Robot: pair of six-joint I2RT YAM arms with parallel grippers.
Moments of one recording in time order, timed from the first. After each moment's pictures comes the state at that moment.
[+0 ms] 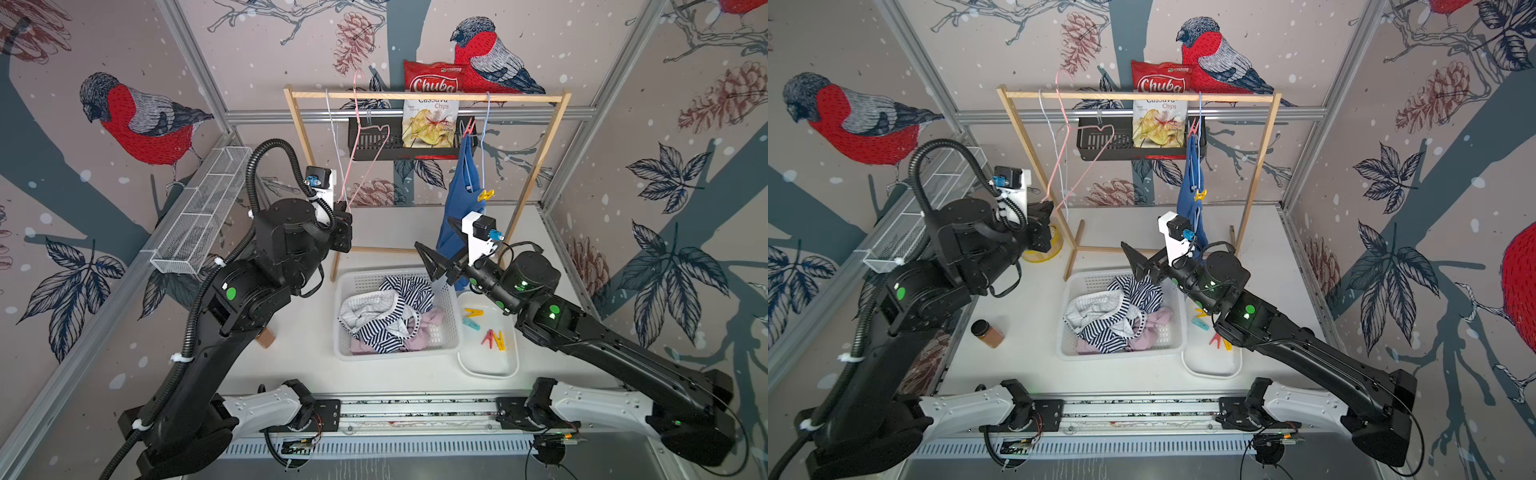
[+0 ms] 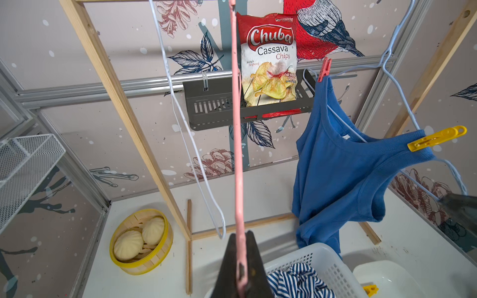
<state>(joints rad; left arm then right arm) -0.72 1.17 1.77 -0.83 -0.43 -0.10 1.03 1.02 1.06 0.12 0.21 0.01</state>
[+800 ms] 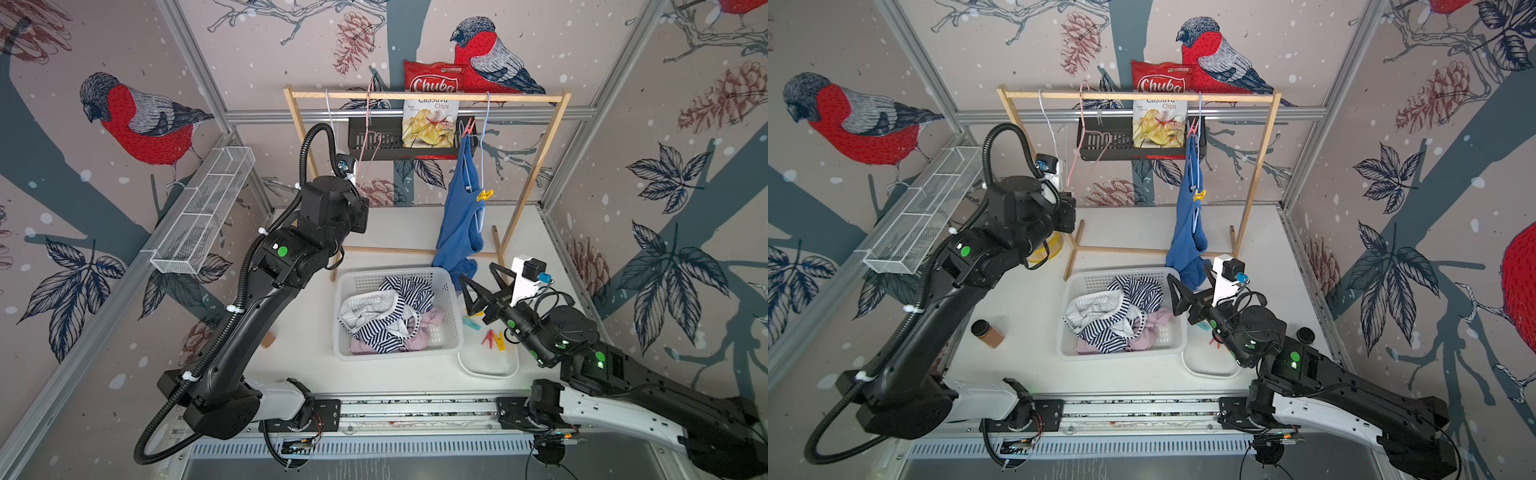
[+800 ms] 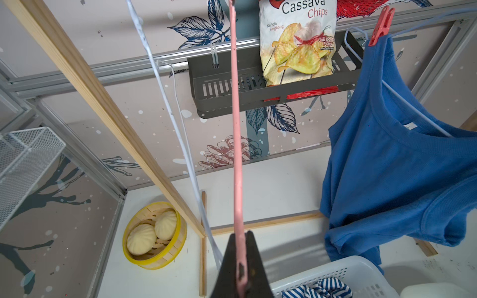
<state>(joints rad) -0.62 1.34 1.77 -0.78 -0.42 -0.07 1.20 0.61 0.74 -0.11 0.61 0.29</state>
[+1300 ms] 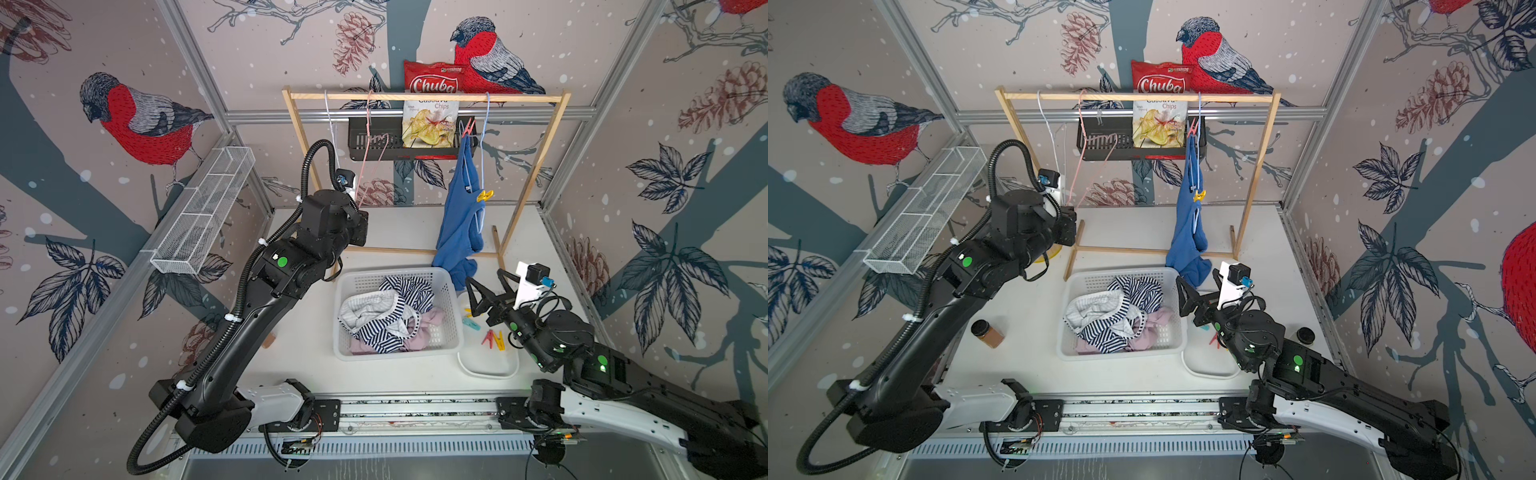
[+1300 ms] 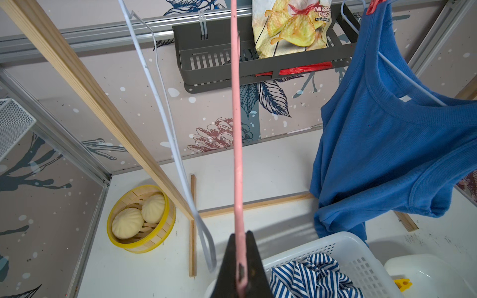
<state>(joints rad) -0.62 1.26 1.64 -0.78 -0.36 -0.11 1.20 0.58 0.71 -0.17 0.68 0.34</state>
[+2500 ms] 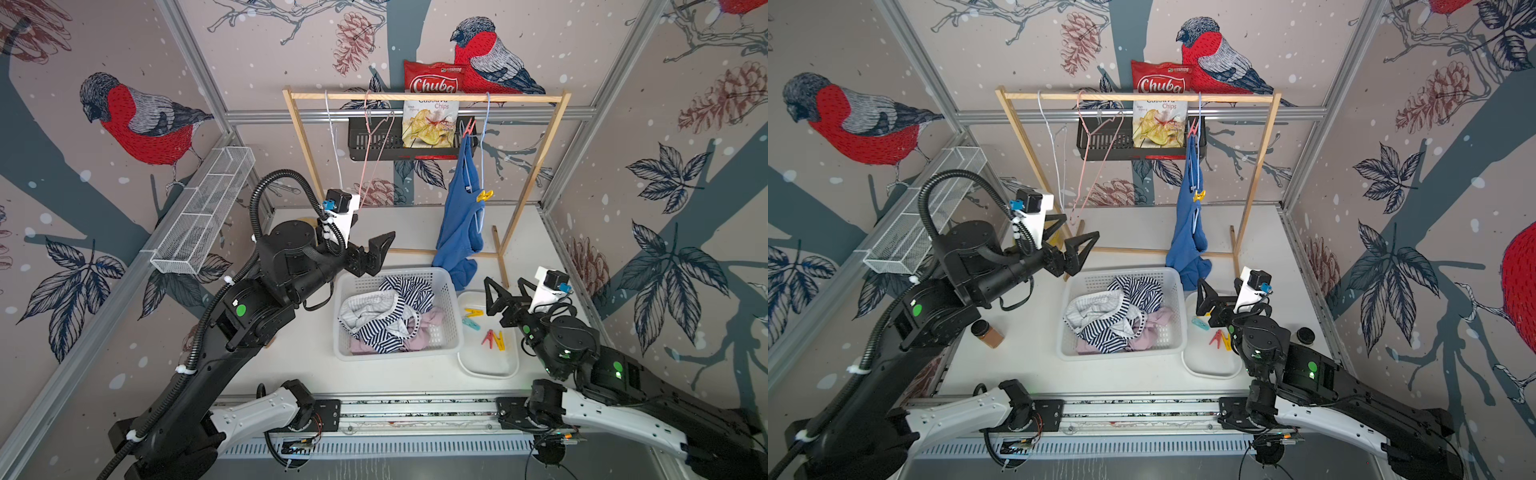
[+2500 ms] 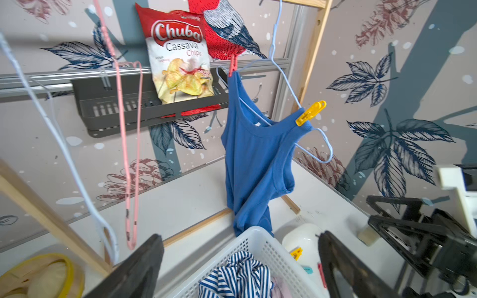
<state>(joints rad) -0.76 1.02 1.51 -0.62 -0.06 -0.11 1.20 0.50 0.72 -0.39 0.87 0.49</state>
